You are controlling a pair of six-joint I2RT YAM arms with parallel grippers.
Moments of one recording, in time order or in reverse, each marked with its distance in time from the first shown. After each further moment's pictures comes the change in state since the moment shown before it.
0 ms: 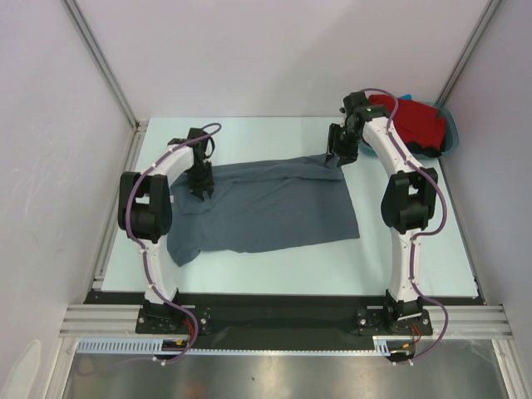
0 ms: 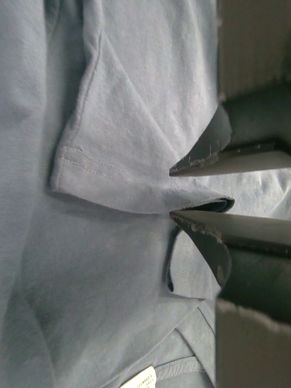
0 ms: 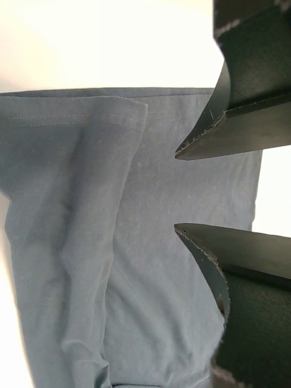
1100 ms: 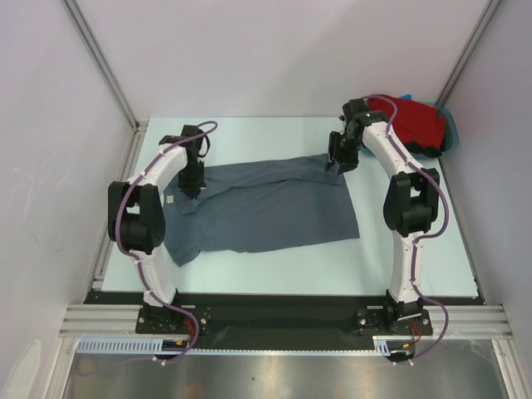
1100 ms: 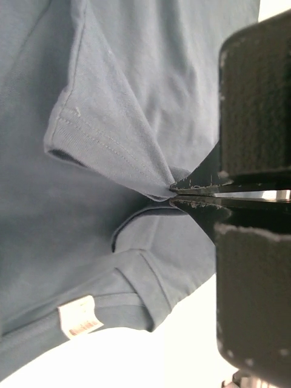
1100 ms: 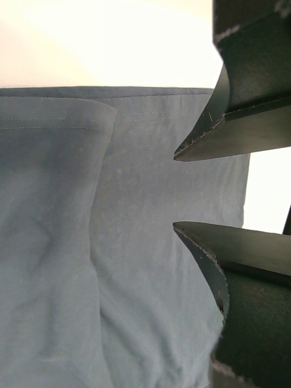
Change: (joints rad) left arm 0.000 -0.125 -0.025 -0.116 -0.106 0.064; right arm 0.006 -0.050 -0.119 0.022 0.004 0.000
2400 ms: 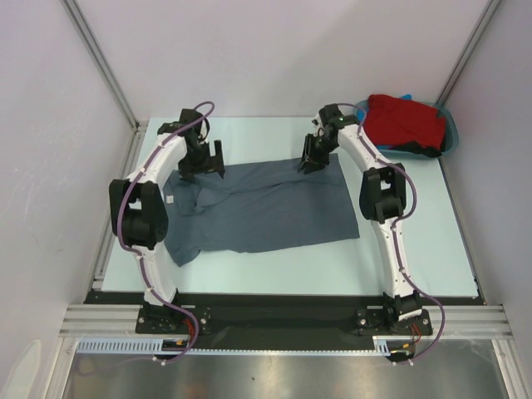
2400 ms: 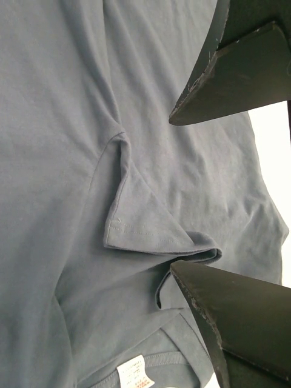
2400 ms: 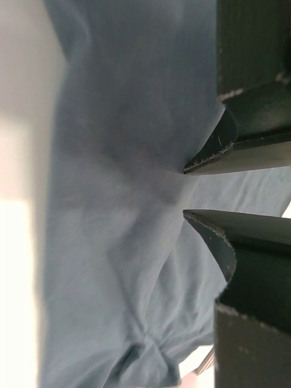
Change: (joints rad) left arm 0.000 0.042 0.171 0.021 0.198 -0.084; right arm 0.066 0.363 0.363 0.021 -0.256 0.060
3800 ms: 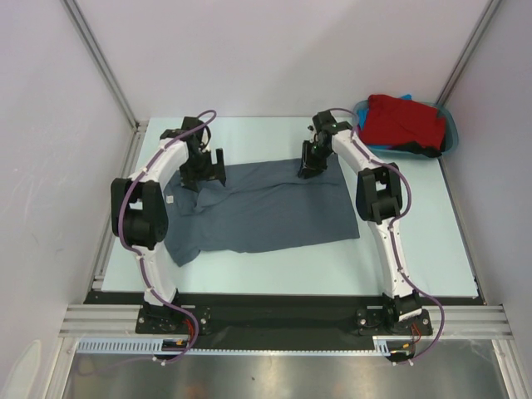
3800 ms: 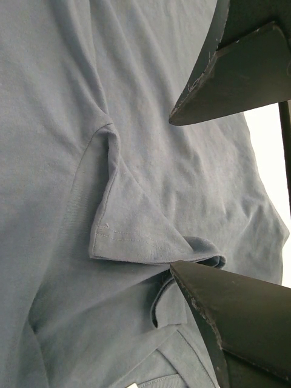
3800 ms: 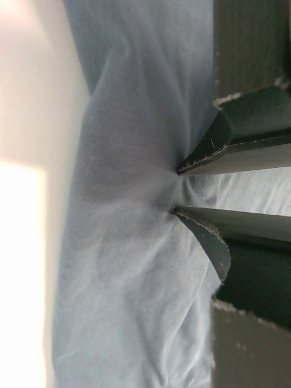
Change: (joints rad) left arm 0.000 0.000 -0.083 0.024 0.040 0.000; right arm 0.036 0.019 -0.070 0.071 0.127 -0.030
